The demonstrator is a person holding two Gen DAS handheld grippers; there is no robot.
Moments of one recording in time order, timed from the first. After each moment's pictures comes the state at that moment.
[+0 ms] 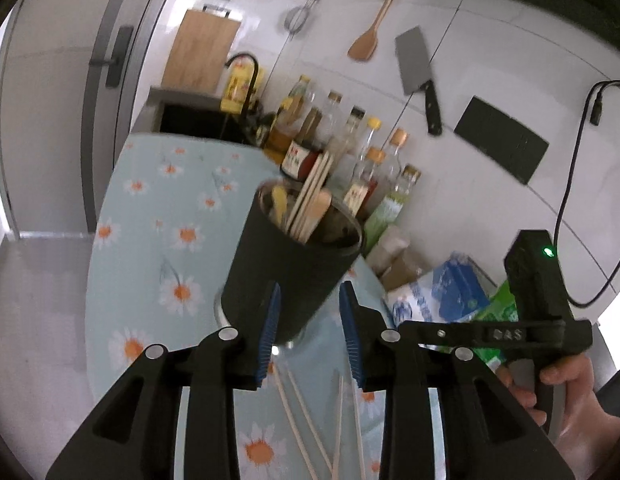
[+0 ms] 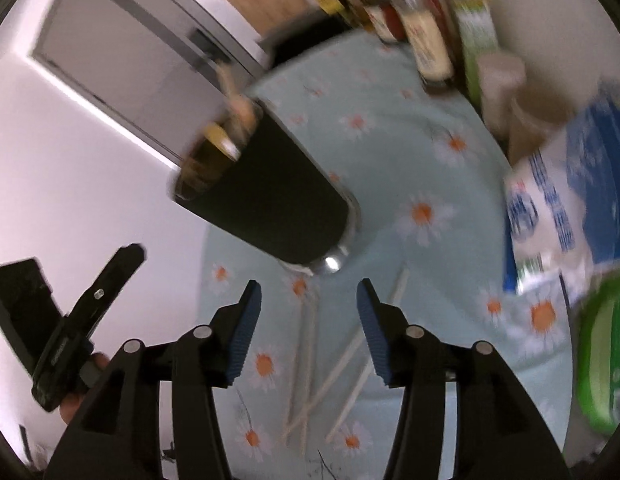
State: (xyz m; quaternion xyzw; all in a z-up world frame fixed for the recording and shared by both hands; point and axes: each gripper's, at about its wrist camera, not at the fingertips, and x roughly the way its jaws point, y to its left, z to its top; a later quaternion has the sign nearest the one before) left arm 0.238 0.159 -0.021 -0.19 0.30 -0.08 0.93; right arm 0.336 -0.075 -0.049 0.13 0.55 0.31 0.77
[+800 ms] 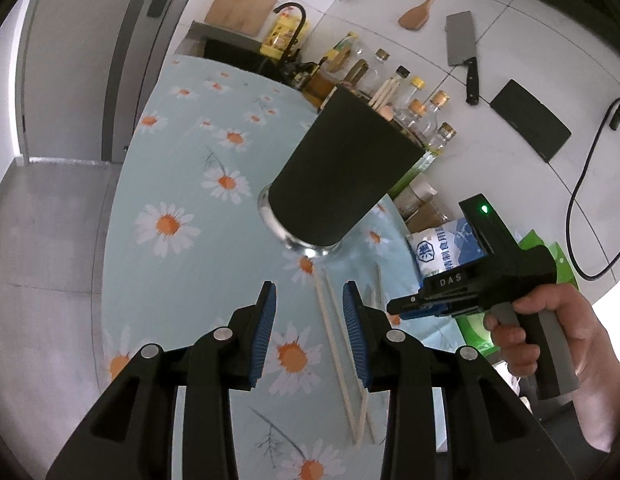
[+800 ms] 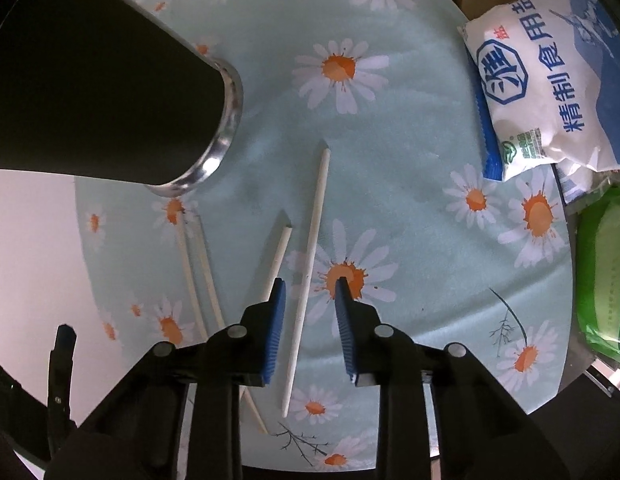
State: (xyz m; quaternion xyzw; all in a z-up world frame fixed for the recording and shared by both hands) left arm 0.186 0.189 -0.088 -0.26 0.36 -0.07 0.89; right arm 0.351 -0.038 -0.131 0.04 0.72 0.14 0.68
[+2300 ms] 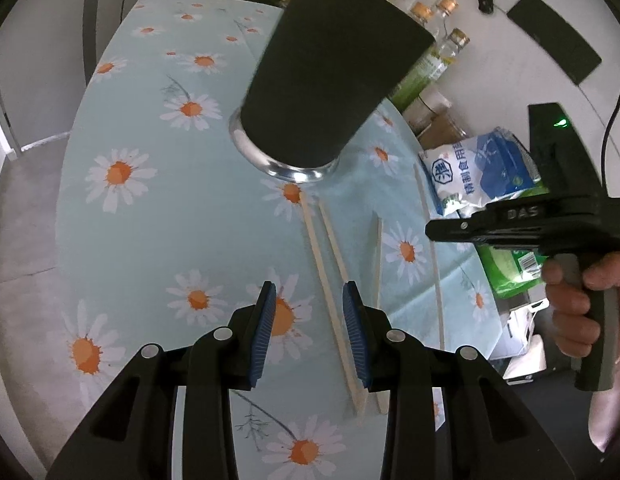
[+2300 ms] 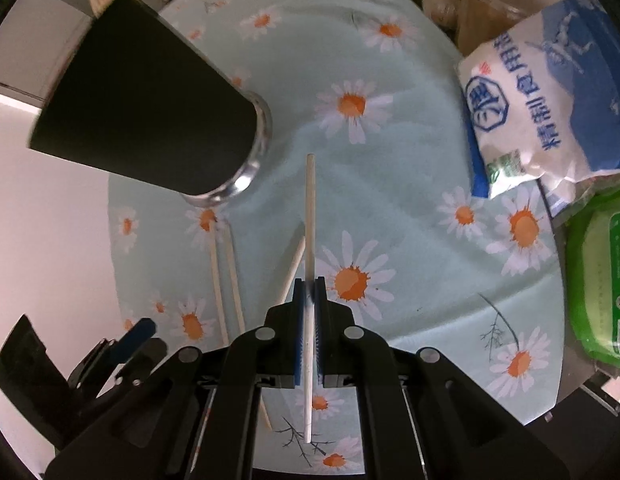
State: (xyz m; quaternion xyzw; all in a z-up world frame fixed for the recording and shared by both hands) left arm 0.229 0.143 -0.111 -0.19 0.50 -0.09 0.84; right arm 0.340 -0.014 -0.113 0.07 0.66 0.19 0.72
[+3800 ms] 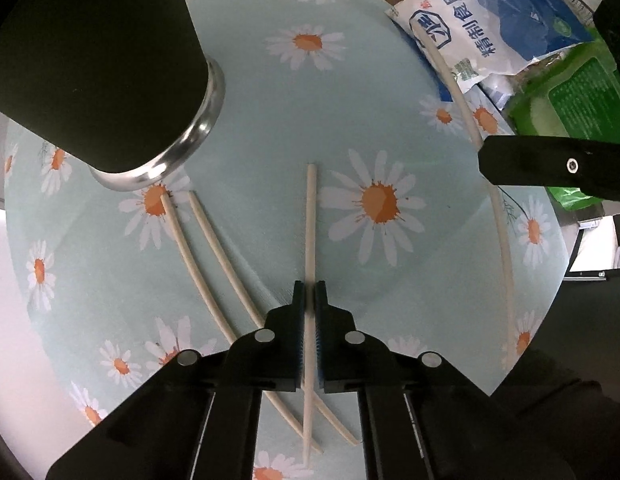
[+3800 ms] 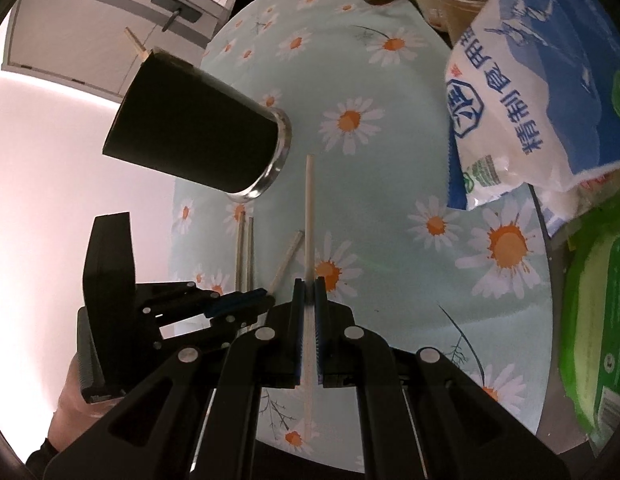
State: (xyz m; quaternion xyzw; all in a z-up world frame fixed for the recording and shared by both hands) left arm 0.307 0.016 -0.152 0.03 0.67 -0.10 0.74; right arm 0.348 -0.108 -0.109 0.14 0.63 0.34 0.69
